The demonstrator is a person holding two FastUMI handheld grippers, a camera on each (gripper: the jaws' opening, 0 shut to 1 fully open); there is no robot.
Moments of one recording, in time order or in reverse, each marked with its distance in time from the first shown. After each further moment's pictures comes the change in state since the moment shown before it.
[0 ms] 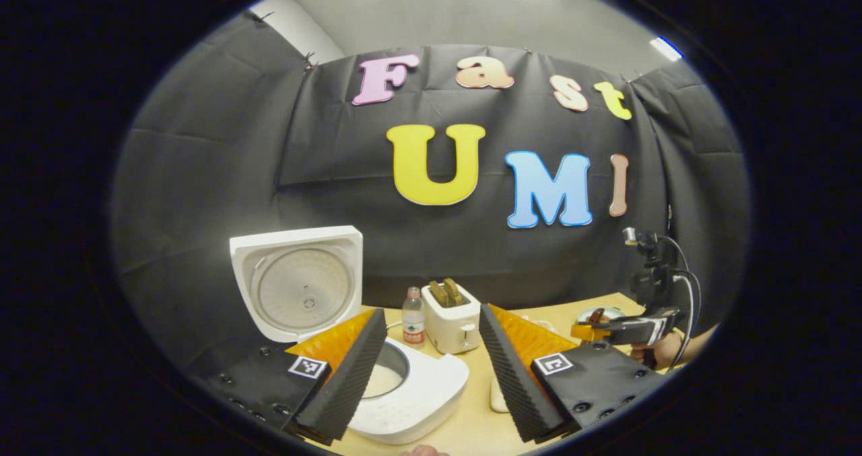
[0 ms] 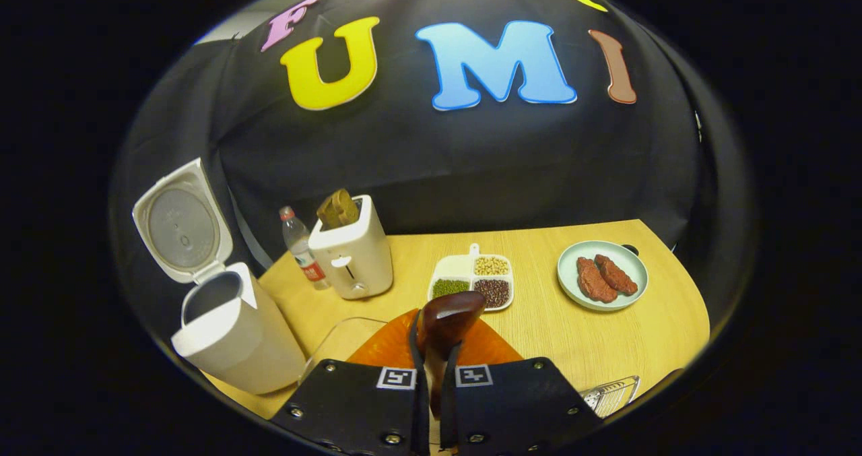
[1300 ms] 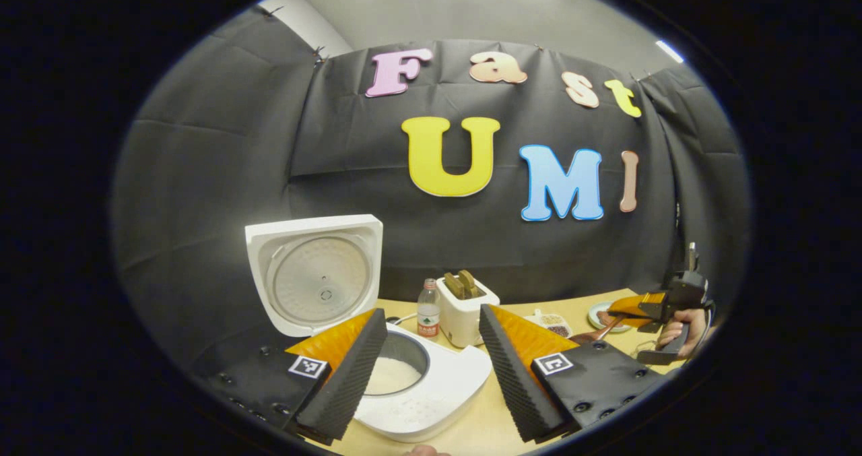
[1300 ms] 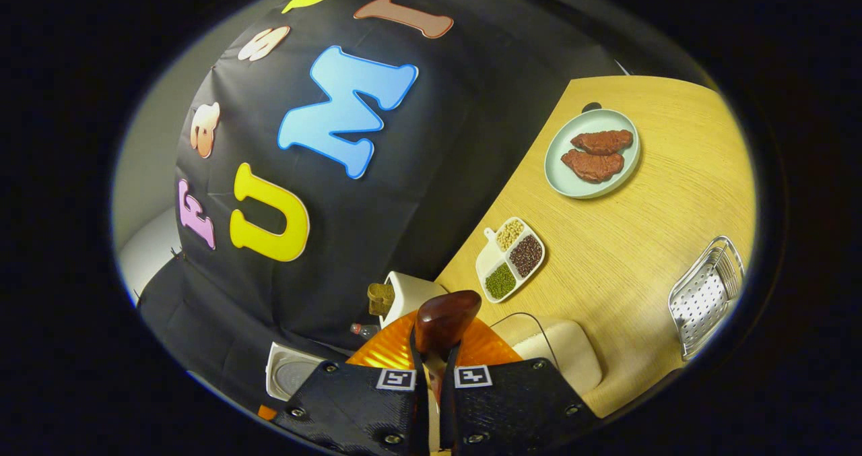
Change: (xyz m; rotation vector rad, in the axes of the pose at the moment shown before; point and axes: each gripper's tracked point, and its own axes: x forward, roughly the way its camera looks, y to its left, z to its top) left arm 0.000 0.020 -0.009 -0.004 0.004 -0.004; right arm -0.045 -0.027 0.048 0.974 -0.110 0.253
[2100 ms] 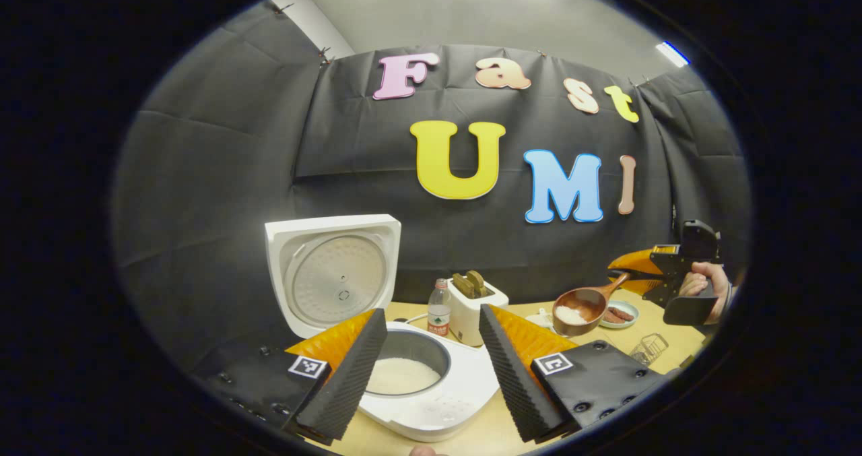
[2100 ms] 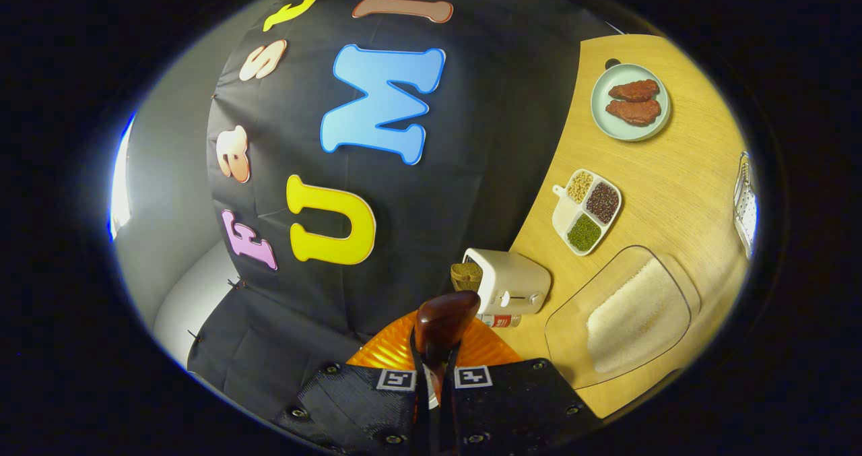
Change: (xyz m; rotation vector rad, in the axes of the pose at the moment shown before) left arm -0.012 0.053 -0.012 -0.013 -0.017 -0.014; right arm -0.004 0.119 -0.037 0.181 0.100 0.193
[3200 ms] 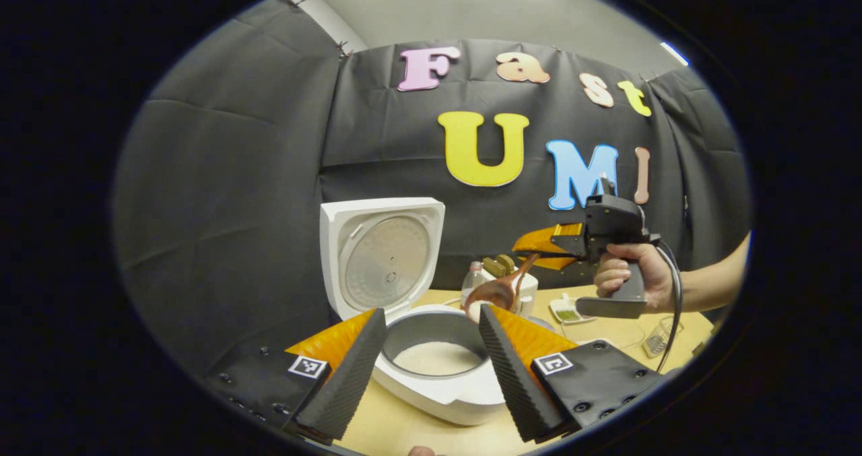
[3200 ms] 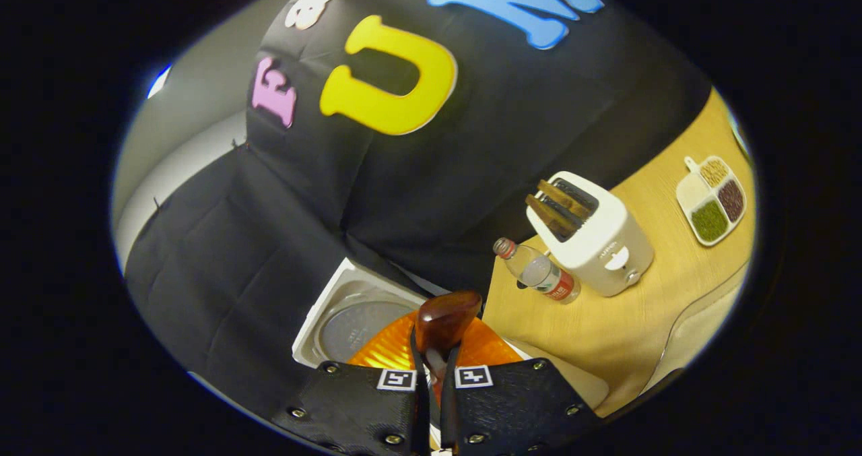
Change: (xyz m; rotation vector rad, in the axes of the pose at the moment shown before) left arm -0.030 0.068 -0.027 0.000 0.041 0.063; right arm 0.148 0.057 -0.188 -0.515 0.356 0.098
